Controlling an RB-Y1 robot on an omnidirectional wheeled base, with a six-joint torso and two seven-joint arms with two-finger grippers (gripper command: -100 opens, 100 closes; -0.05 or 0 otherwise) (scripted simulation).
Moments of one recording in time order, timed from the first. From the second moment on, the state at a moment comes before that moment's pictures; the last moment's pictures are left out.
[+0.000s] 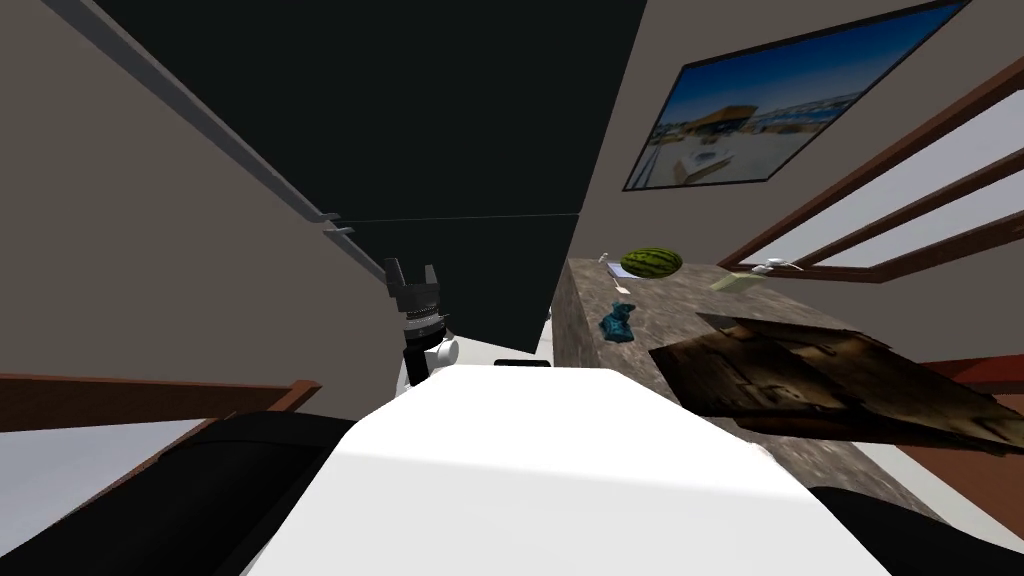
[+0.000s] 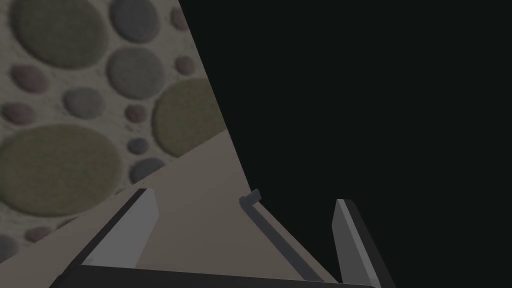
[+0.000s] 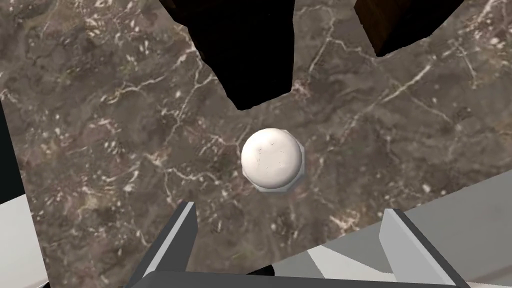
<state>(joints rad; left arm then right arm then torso) 0.47 0.00 0.06 -2.36 0.01 -0.53 0.11 1.61 -0.61 -0.60 -2.12 1.61 -0.49 1.86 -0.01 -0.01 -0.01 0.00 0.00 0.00</state>
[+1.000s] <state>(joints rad) 0.47 0.00 0.06 -2.36 0.01 -0.53 0.11 1.54 -0.61 -0.56 -2.04 1.63 -0.47 1.86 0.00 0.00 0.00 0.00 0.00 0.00</state>
